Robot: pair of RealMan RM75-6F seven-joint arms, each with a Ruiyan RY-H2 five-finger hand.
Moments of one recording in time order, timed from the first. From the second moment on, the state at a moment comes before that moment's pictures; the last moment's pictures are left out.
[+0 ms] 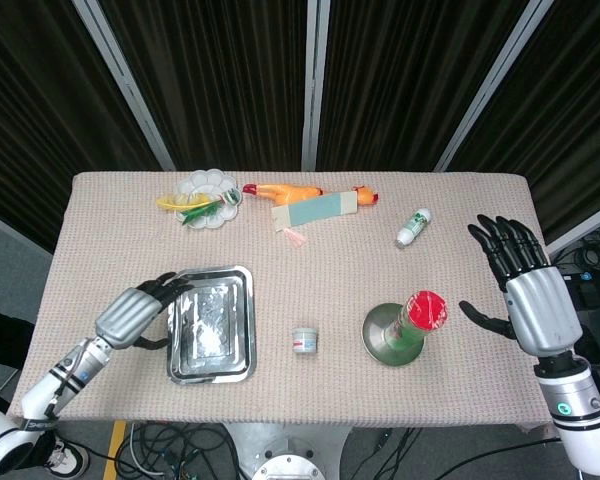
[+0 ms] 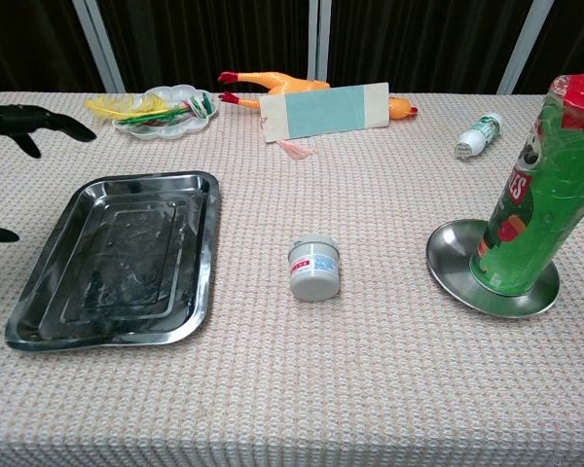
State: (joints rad) left arm -0.54 -1.22 0.03 -1.55 1.64 1.07 -0.12; right arm 0.34 -0.89 0.16 -2.02 -1.54 1.49 -0.09
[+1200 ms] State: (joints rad) left arm -0.86 -1.71 -0.09 -1.38 1.58 0.83 0.02; right arm 0.28 -0.82 0.22 -1.92 -1.46 1.48 0.13
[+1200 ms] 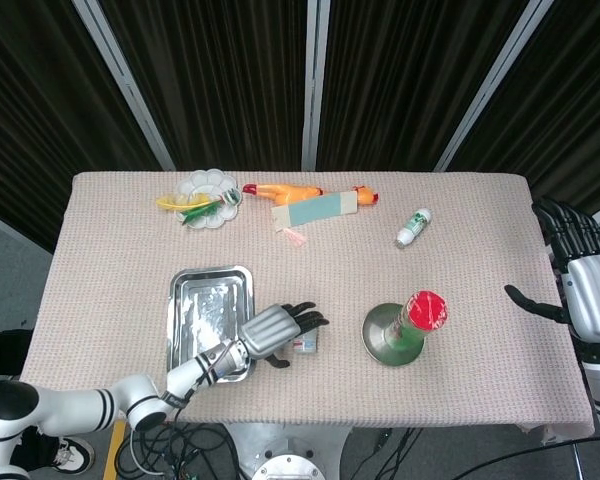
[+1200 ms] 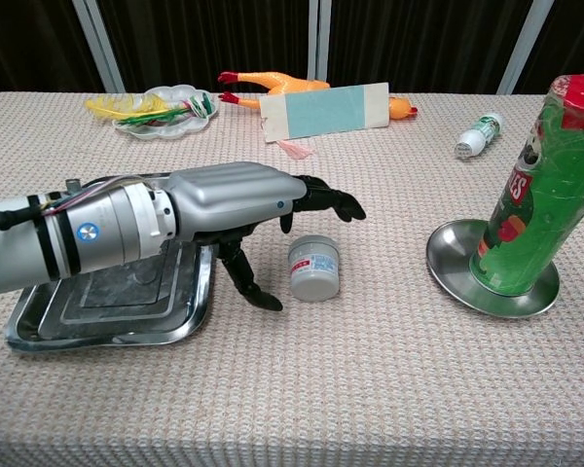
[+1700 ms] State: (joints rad) left arm -0.88 -1.81 -0.06 -1.26 1.61 0.90 -0.02; right arm 0.27 -0.82 0.22 -1.89 -1.47 1.46 0.17
